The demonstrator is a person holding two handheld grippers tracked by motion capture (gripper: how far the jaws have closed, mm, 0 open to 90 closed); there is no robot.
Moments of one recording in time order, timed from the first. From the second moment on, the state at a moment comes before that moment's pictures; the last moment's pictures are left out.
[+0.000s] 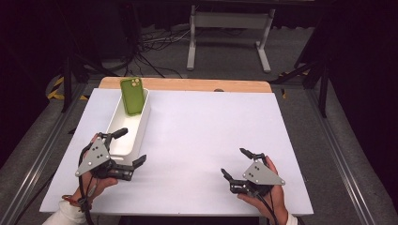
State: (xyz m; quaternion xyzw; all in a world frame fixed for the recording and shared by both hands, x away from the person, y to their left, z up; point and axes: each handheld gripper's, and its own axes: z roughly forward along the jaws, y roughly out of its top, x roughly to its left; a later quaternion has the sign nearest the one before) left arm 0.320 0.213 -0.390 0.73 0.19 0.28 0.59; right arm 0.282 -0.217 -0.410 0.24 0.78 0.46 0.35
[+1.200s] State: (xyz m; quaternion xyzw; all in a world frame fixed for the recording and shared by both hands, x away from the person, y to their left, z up) left arm 0.292 0.209 -0.434 0.77 0.20 0.25 0.55; right arm 0.271 -0.211 -0.415 0.23 0.77 0.48 0.36
